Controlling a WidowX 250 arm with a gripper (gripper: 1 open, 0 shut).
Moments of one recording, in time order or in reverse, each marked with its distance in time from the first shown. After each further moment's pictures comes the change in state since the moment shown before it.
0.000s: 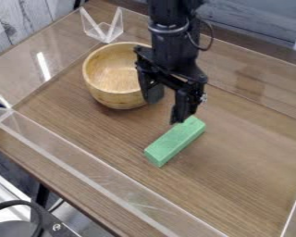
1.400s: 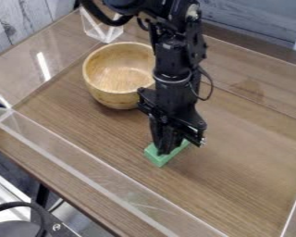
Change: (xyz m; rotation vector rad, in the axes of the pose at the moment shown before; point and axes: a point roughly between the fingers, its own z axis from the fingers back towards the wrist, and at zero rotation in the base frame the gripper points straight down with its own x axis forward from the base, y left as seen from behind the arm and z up) arm -0.019 -0.011 -0.048 -0.002 0.096 0.001
